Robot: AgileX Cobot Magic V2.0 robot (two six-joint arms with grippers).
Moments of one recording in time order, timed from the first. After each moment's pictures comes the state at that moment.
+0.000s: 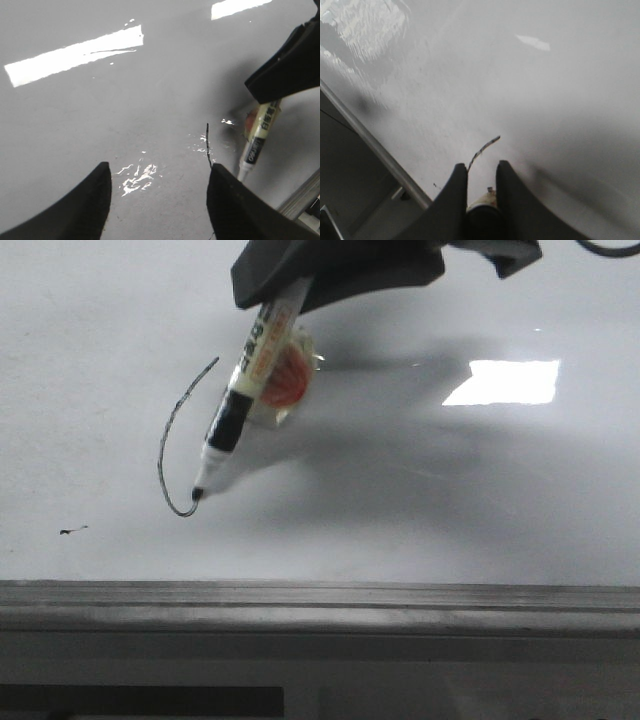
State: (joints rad) left arm -0.63 0.45 -0.38 0.01 0.20 0.10; right arm 0.81 1.24 -0.89 0.24 0.19 0.03
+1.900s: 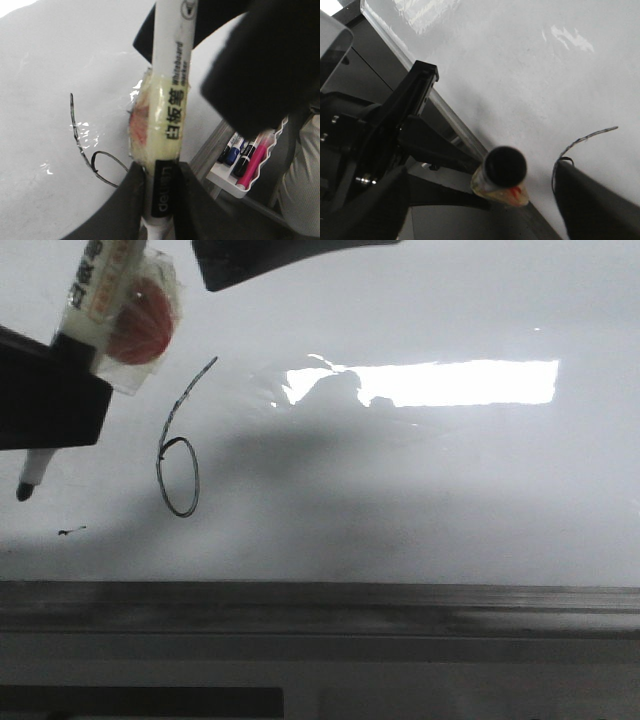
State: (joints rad) left arm -0.93 0.80 -0.38 -0.17 0.03 0.19; right arm 0.99 1.22 -0.95 0.24 0.29 0.02
